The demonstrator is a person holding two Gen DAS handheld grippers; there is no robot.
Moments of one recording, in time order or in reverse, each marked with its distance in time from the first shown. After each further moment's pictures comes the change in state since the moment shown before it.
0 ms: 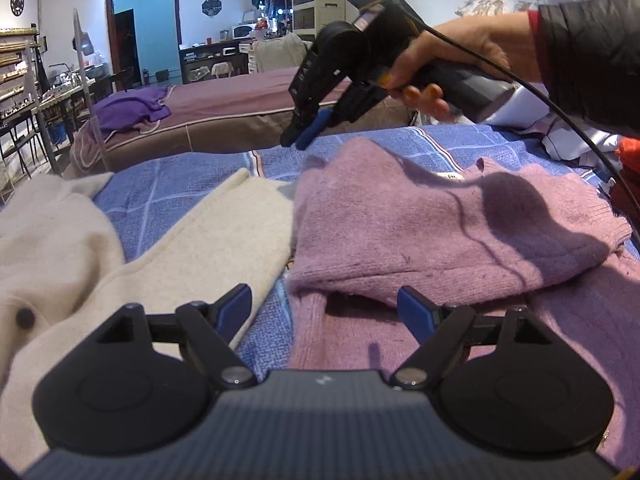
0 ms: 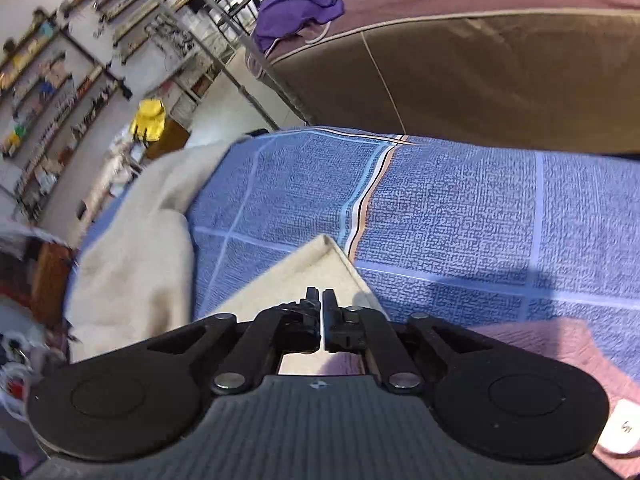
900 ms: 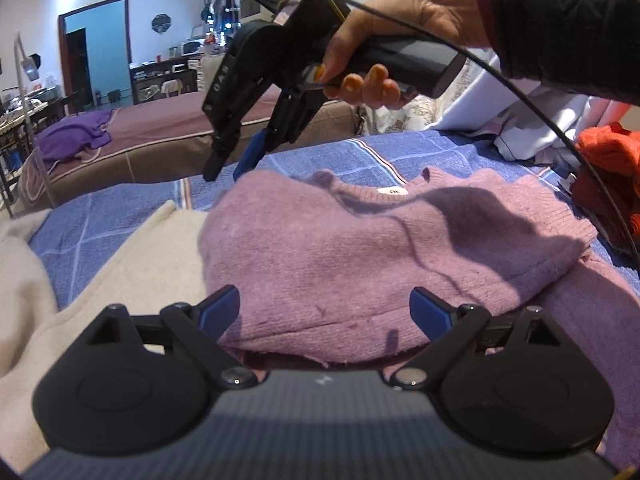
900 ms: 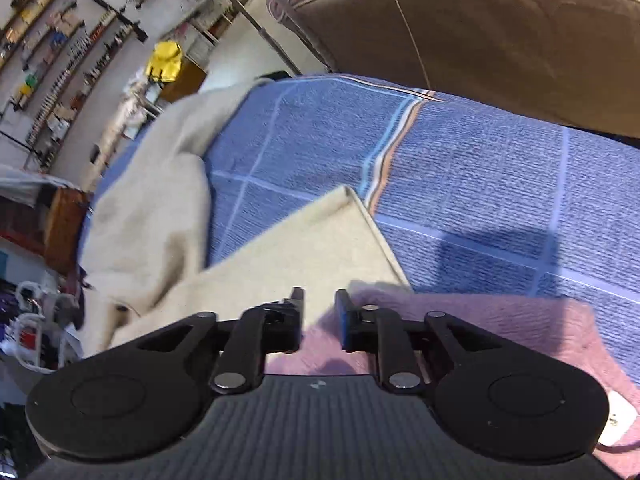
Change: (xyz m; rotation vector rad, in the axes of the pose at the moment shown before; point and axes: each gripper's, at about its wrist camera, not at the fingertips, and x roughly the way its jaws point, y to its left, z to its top) left arm 0.035 -0.038 0.020 0.100 -0.024 -0.153; right arm -0.001 0.000 0.006 -0.019 0.188 0.044
